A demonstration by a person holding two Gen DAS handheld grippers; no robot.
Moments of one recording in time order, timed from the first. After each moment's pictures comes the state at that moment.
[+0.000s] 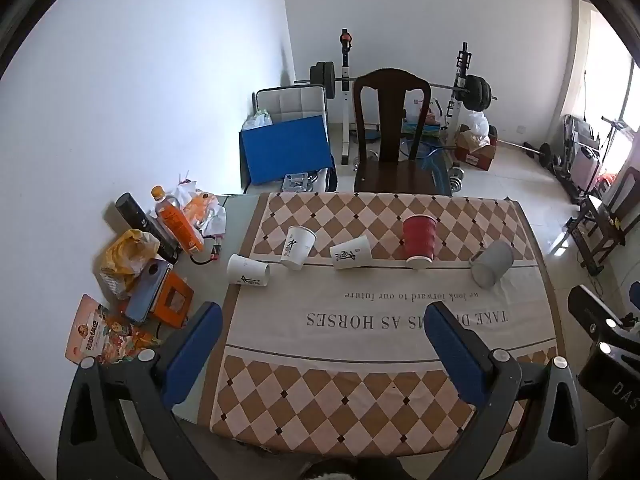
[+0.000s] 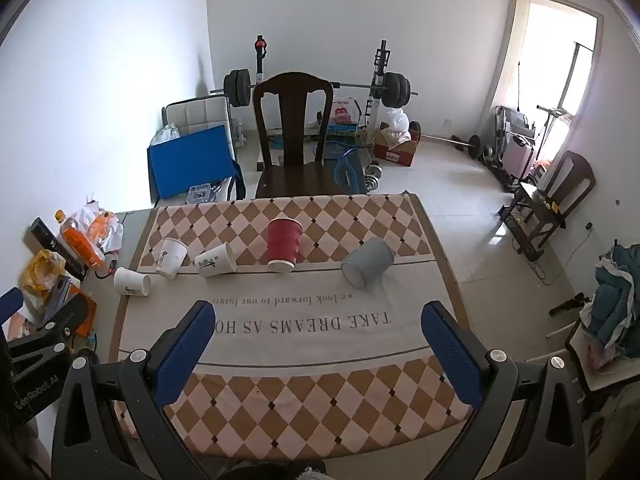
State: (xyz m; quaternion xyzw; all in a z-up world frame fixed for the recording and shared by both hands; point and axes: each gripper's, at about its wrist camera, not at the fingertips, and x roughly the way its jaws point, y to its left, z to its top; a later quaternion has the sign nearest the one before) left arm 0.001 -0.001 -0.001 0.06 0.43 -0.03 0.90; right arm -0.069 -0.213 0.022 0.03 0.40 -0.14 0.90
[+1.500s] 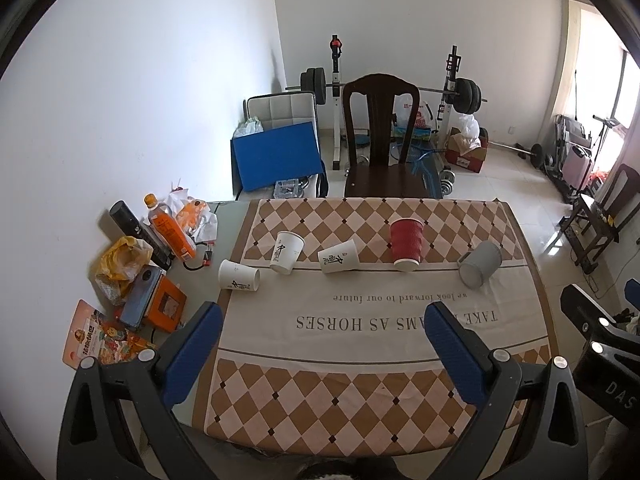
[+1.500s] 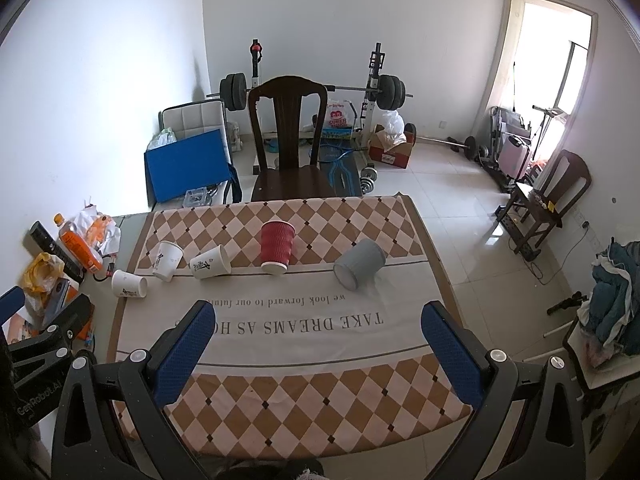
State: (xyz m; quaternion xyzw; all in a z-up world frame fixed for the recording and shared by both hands) left arm -0.006 -0.022 0.012 0.06 0.42 -0.05 0.90; right arm -0.080 -0.228 0.027 0.03 0.40 -0.15 0.91
